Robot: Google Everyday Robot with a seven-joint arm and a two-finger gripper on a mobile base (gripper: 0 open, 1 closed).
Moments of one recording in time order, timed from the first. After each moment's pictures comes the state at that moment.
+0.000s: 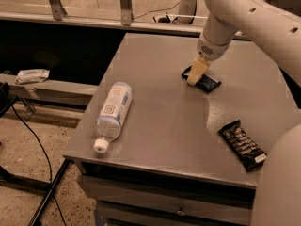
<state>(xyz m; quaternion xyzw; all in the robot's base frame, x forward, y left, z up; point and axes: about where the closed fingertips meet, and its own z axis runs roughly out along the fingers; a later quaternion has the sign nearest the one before) 0.687 -0.179 0.835 -0.45 0.88 -0.05 0.16</state>
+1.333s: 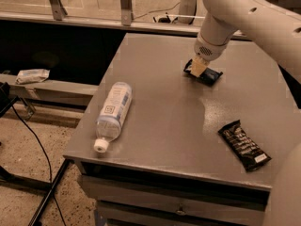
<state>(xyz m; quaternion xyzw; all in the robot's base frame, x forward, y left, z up) 0.678 -0.167 0.844 -0.48 0.86 -0.05 0.17</state>
